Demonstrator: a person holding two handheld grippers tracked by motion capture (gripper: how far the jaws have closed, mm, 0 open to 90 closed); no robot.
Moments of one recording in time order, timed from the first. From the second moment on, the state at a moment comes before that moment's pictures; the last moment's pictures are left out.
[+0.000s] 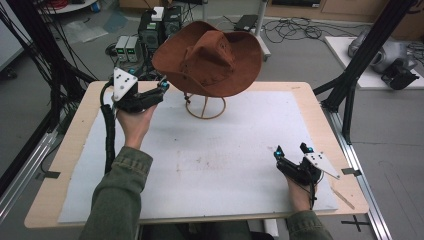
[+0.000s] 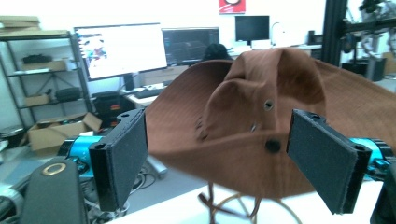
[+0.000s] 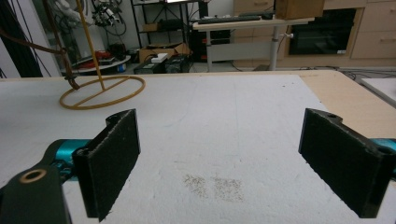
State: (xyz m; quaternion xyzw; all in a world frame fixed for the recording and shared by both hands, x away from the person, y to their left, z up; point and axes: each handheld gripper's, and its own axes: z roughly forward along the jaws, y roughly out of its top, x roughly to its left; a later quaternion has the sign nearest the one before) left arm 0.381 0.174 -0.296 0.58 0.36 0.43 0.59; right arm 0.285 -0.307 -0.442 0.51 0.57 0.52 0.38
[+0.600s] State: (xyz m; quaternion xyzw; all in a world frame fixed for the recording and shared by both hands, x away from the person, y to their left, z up) left arm 0.321 0.236 -0.355 0.55 0.41 0.43 0.58; right arm 0.285 -0.305 -0.442 0.51 0.57 0.52 0.38
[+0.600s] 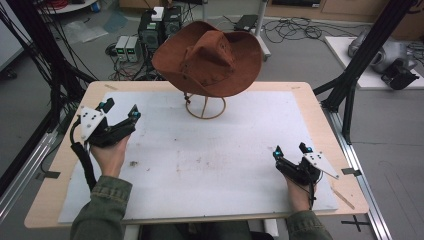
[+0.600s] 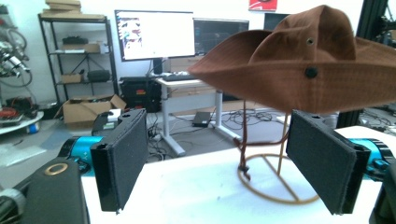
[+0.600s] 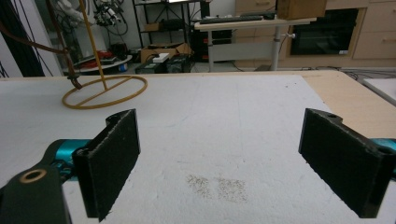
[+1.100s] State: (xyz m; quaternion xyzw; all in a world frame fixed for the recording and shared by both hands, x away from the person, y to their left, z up) left arm 0.268 0.271 -0.396 0.54 0.43 0.44 0.57; right arm 0.285 -0.304 -0.442 0.51 0.57 0.52 0.38
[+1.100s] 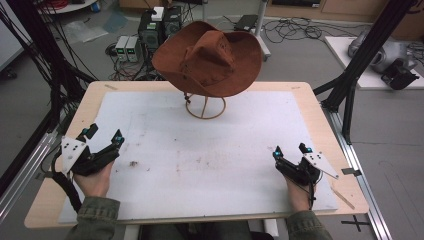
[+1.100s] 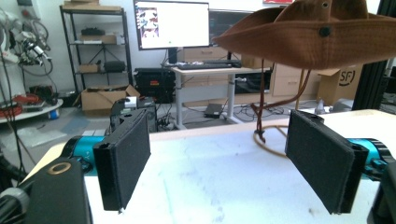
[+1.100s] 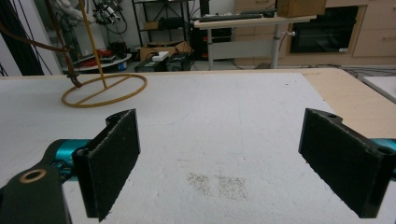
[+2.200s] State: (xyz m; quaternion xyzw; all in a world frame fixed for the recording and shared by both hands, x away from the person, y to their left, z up) left arm 0.243 0.293 -0.437 0.51 0.47 0.46 0.54; right arm 0.283 -0.303 -0.443 0.51 0.56 0.53 0.38
